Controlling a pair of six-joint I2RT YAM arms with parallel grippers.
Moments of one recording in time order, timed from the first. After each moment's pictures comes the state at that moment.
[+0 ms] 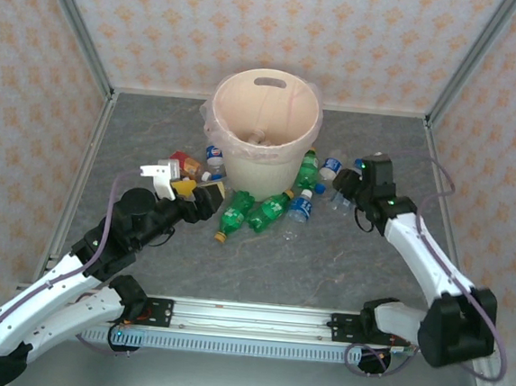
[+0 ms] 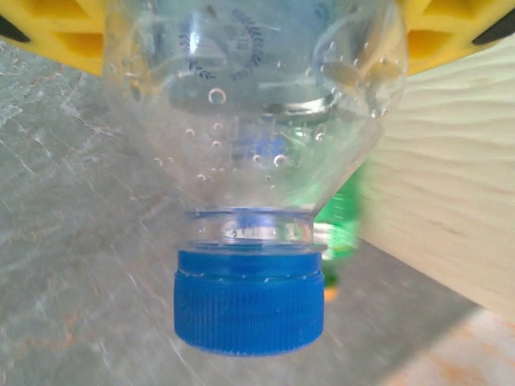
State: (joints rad) left arm -0.67 0.62 0.69 -0.28 -0.14 -0.69; right arm 0.24 1.13 0.86 -0.42 0.01 0.66
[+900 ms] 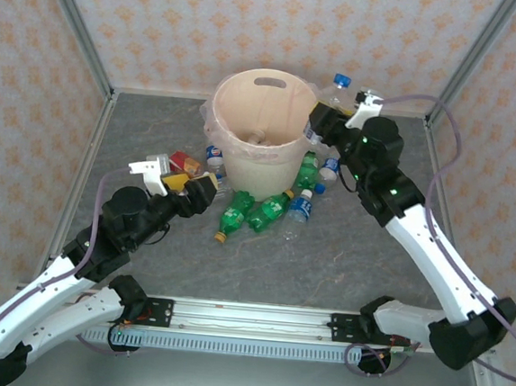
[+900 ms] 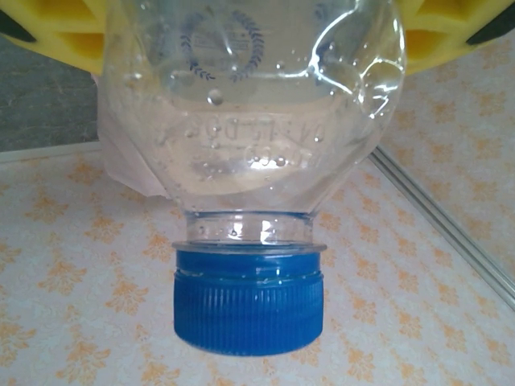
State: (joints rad) left arm -0.67 0.60 0.75 -0.32 -0.21 -0.70; right arm 0.53 1.21 1.27 -0.14 0.13 0.49
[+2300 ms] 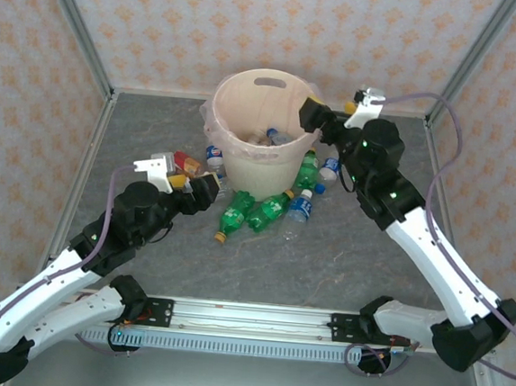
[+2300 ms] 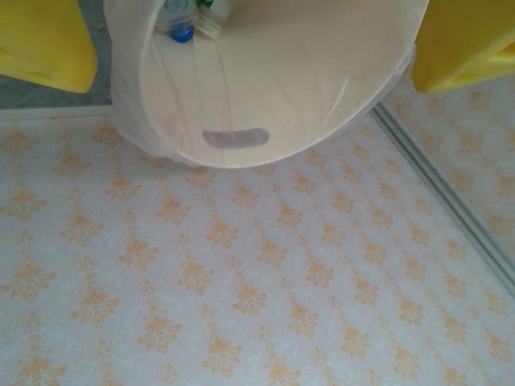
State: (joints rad) left arm -0.67 0.68 0.77 -0.37 -0.28 -0.70; right arm 0.57 1.14 1.24 -0.11 0.21 0.40
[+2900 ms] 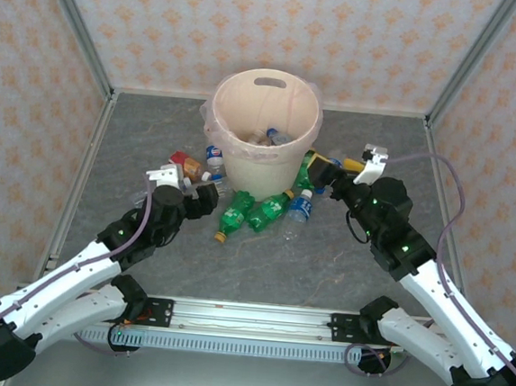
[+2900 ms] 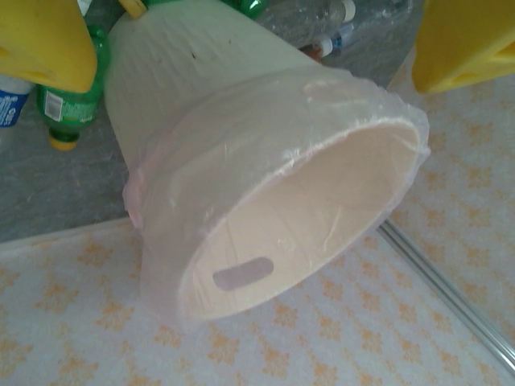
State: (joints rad) left arm -0.57 0.79 0.61 -0.33 -0.41 -0.70; right arm 0.57 0.80 0.81 -0.14 0.08 0.56
